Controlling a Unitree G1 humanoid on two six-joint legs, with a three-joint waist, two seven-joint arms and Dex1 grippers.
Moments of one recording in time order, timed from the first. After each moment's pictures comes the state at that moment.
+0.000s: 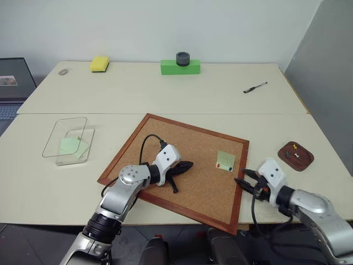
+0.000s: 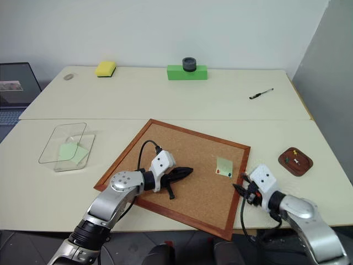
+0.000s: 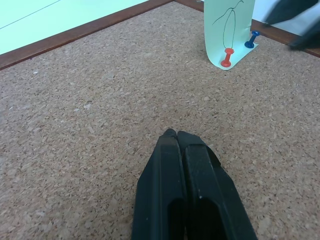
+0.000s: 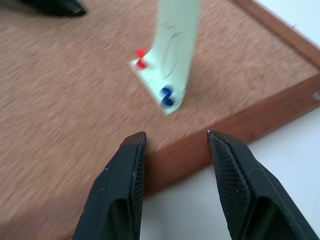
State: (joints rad) left arm -0.29 0.43 -0.27 -0.03 -0.16 0.32 -0.80; right arm 0.16 -0.66 -0.01 -0.55 0.29 0.56 0.65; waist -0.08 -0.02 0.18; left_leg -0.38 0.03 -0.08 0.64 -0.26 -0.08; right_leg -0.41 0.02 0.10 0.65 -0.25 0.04
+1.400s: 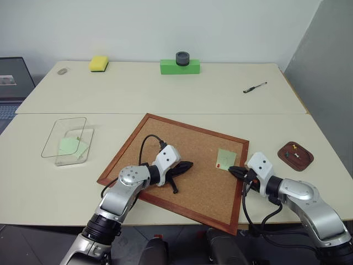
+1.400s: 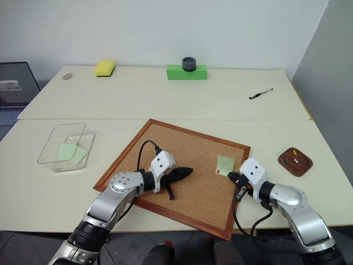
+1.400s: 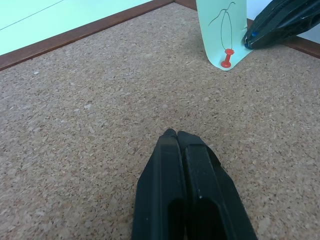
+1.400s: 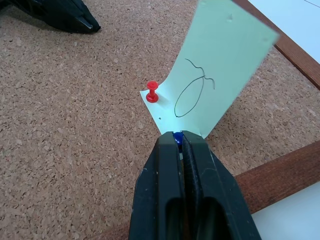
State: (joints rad) left arm -0.29 0.43 -0.27 -0.04 -0.16 0.32 -0.80; right arm -0.03 -0.61 0.10 -0.38 0.22 0.48 0.66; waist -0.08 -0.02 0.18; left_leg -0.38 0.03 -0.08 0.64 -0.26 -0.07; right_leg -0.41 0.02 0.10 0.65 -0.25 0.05
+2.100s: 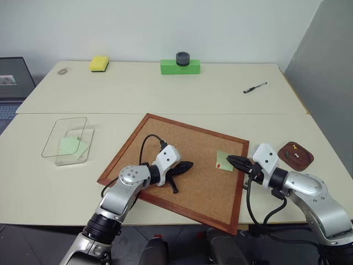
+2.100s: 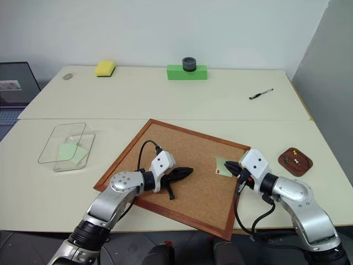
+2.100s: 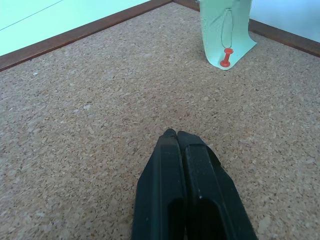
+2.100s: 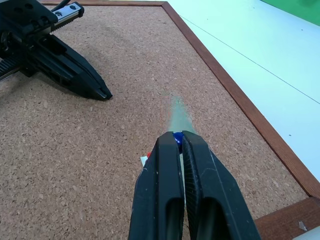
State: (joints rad) left arm -0.29 0.43 -0.27 -0.03 -0.15 0.31 -0.80; right arm -0.04 -0.61 0.03 -0.50 0.27 0.46 0.67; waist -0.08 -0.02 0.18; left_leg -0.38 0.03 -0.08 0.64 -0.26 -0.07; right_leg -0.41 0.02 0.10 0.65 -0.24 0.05
